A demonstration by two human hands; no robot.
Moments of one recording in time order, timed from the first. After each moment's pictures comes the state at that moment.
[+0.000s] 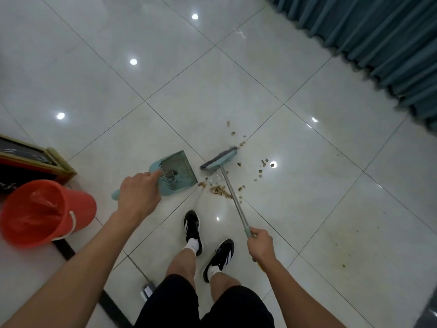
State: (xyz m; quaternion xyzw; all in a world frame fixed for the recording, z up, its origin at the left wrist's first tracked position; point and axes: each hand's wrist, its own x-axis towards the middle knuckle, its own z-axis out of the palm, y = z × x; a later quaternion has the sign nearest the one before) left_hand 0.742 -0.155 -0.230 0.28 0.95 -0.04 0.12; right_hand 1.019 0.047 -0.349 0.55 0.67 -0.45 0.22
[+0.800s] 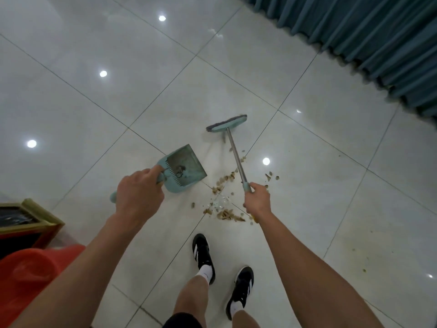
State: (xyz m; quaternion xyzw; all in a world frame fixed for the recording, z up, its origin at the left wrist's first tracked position) left_hand 0.534 -0.086 -0.257 0.34 0.94 0.04 0.09; right_hand 0.731 0.132 -0.381 0.60 0.64 -0.48 0.05
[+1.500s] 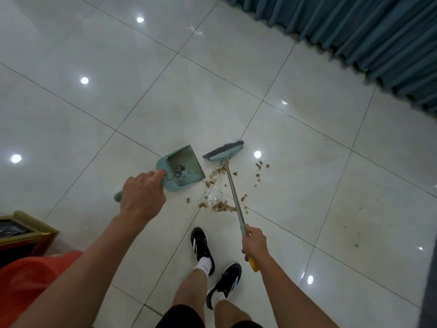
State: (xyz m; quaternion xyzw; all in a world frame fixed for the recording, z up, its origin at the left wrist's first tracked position) left_hand 0.566 -0.092 -0.263 0.42 0.90 0.05 0.11; right_hand 0.859 0.024 -0.383 0.65 0.57 -0.48 0.15
